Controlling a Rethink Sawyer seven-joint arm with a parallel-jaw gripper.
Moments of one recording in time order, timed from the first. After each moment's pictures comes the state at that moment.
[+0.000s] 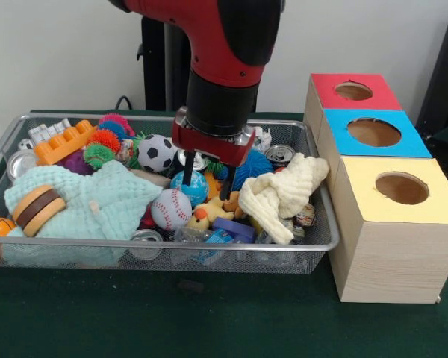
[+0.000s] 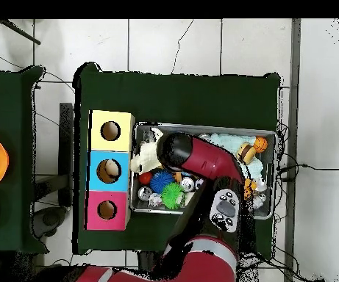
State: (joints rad) arm -0.06 -0.39 -0.30 1.47 0.26 0.55 1.67
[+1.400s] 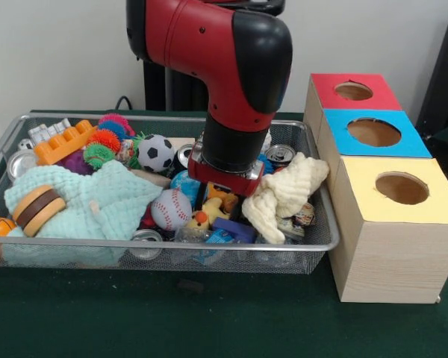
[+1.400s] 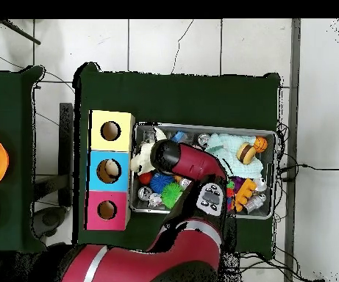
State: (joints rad) arm -0.04 -0.27 -0.29 1.46 0.27 0.46 1.67
